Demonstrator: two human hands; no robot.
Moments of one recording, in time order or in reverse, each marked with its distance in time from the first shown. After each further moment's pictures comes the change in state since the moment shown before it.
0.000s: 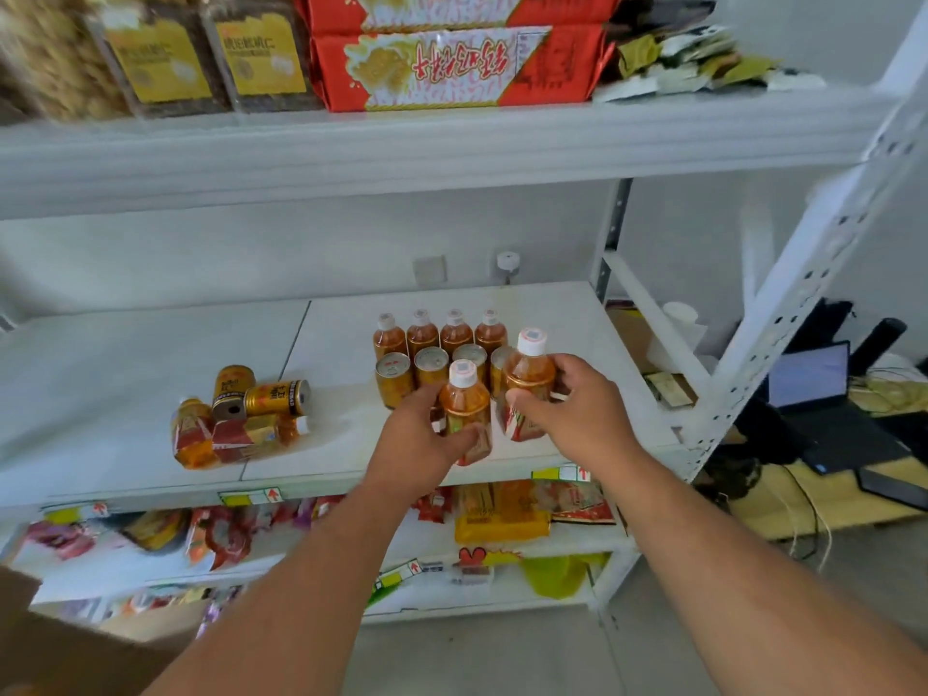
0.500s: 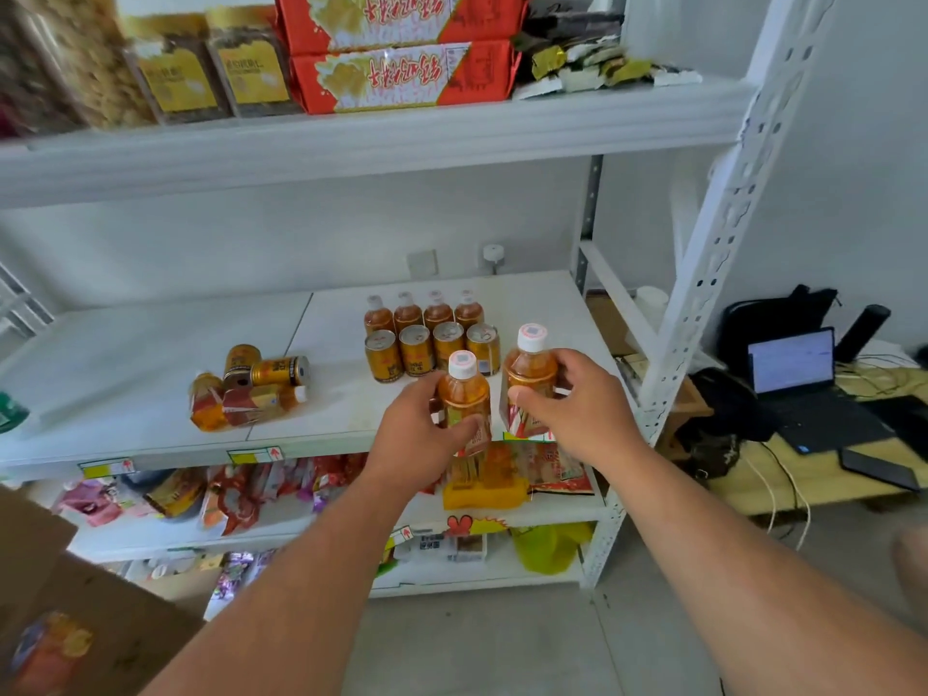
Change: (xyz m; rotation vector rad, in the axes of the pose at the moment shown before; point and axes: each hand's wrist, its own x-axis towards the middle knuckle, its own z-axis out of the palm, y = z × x) left_hand -0.080 0.056 0.025 0.034 0.044 -0.020; right_hand -0.082 0.008 -0.063 0.022 -0.013 -0.043
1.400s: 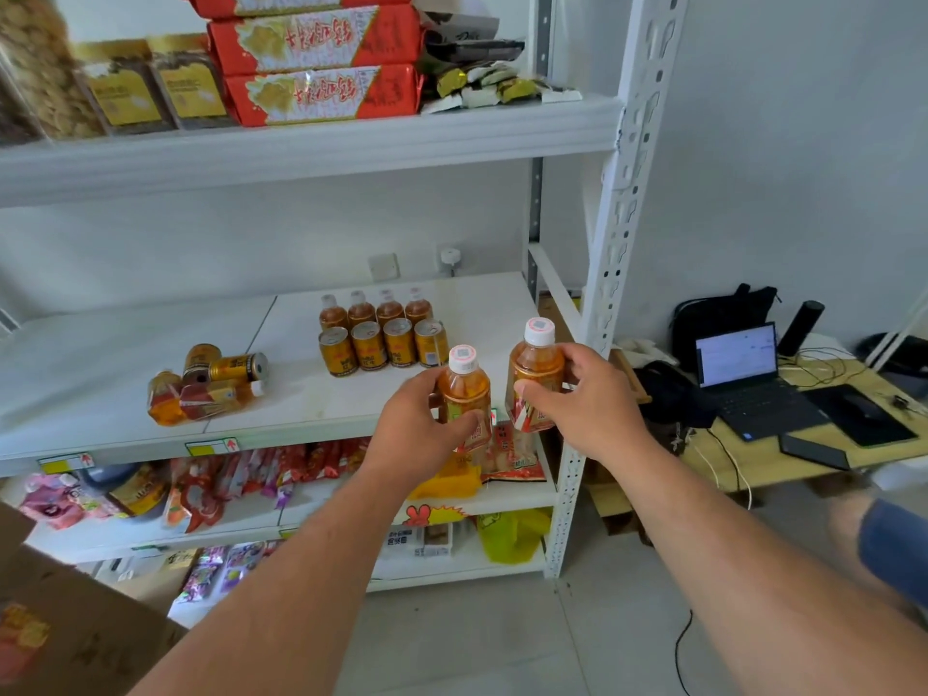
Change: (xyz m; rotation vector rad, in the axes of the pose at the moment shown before) left_hand -0.044 0.067 0.062 -0.016 -0.025 0.018; right_hand -0.049 0.029 -0.096 -0.014 0.059 0.003
